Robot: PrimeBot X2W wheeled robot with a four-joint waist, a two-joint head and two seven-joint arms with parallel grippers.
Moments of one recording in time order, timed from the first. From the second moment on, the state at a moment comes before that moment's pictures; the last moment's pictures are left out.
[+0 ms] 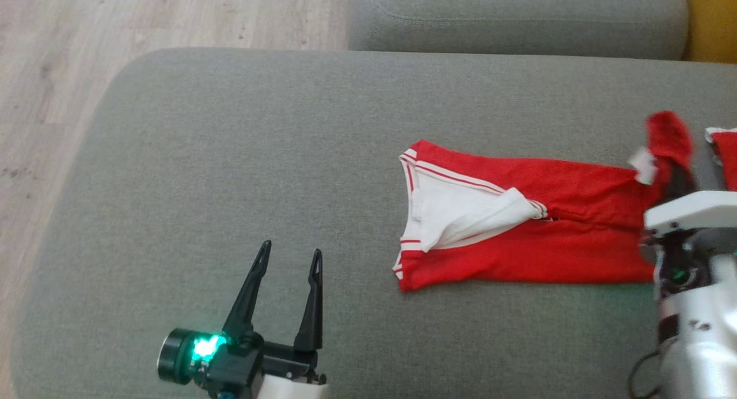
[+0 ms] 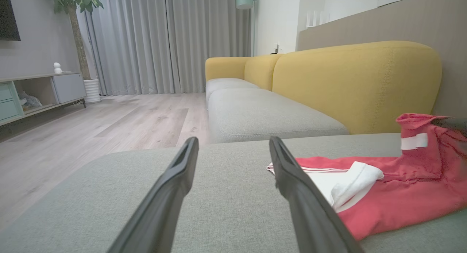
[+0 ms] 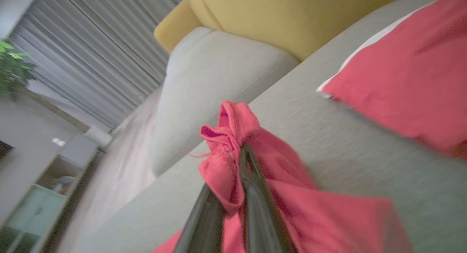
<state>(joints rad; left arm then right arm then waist) 0.03 0.12 -0.46 0.00 -0.15 0.21 -0.26 -0.50 -0.12 -0.31 0.77 0.57 0.12 0.01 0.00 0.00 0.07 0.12</state>
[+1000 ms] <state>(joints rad) 0.07 0.08 -0.45 0.05 -0.12 0.13 -0.26 -0.51 -0.05 0.55 0.82 1.33 0.12 -0.23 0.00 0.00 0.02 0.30</state>
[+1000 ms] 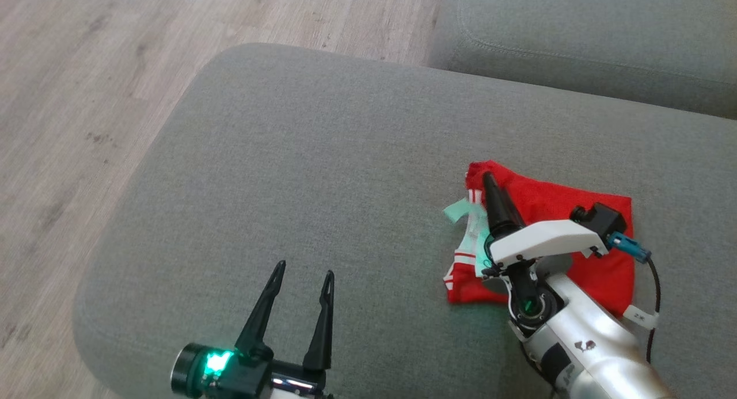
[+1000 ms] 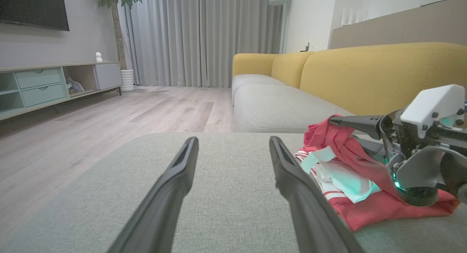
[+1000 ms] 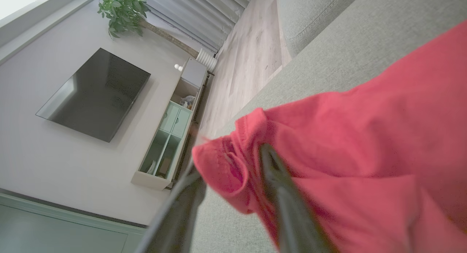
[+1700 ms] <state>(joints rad) 0.15 0.08 -0.34 0.05 -0.12 0.14 -0.26 -0.09 -0.20 0.11 0.46 0.54 0.12 -0.25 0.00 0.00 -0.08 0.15</state>
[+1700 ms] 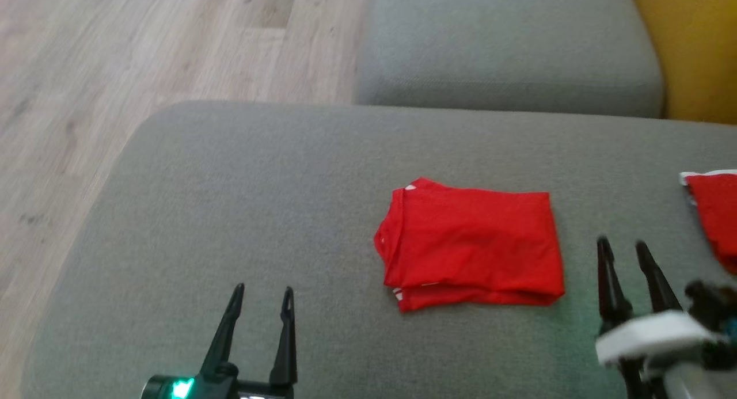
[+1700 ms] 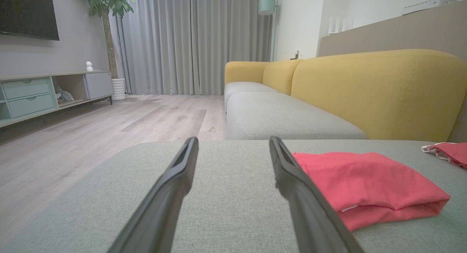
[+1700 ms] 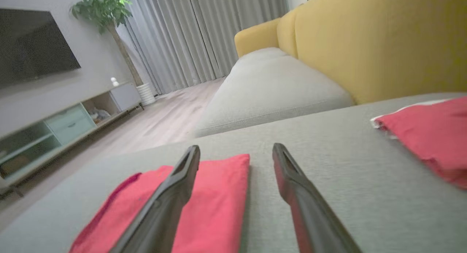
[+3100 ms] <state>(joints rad) 0.28 0.08 -0.23 0.18 -0.08 0.10 -0.26 0.29 -0.06 0.01 0.21 0.11 0.12 -0.25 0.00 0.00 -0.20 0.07</state>
